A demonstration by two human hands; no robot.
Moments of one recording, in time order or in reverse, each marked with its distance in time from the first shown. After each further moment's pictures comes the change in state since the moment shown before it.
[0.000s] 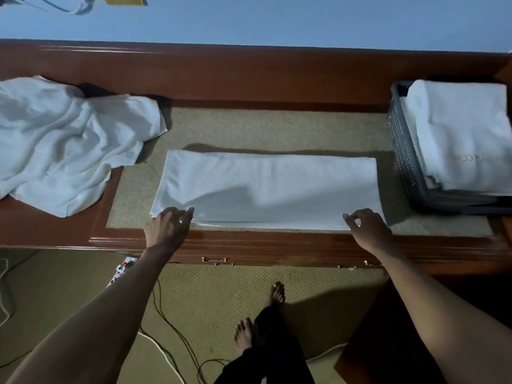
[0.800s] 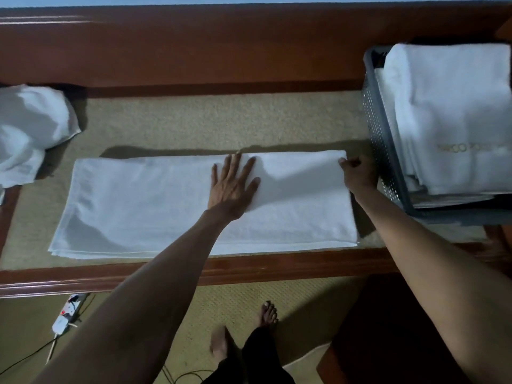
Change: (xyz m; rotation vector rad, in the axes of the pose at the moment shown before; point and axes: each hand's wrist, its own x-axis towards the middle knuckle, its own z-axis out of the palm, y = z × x) left_hand 0.099 0.272 0.138 -0.002 -0.236 0.446; right_hand 0.194 0.056 -0.028 0.523 0.304 0.337
